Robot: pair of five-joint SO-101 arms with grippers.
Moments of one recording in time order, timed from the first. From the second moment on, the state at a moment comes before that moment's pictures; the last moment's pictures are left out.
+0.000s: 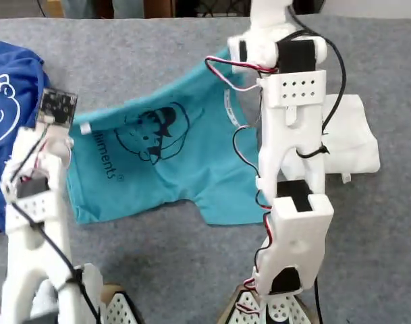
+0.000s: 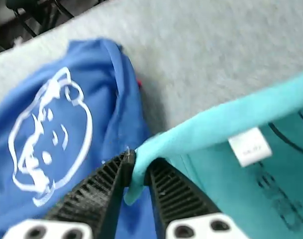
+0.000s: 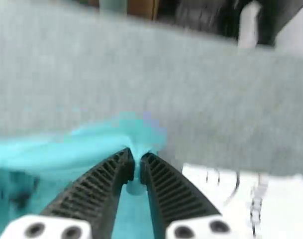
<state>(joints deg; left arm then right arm) -21.8 -42.6 61.1 23.3 -31.4 -7.2 25.2 -58.2 94.2 7.3</state>
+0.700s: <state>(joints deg) -17.1 -81.2 86.2 47.5 -44.3 -4.0 -4.1 -5.5 99.2 18.3</state>
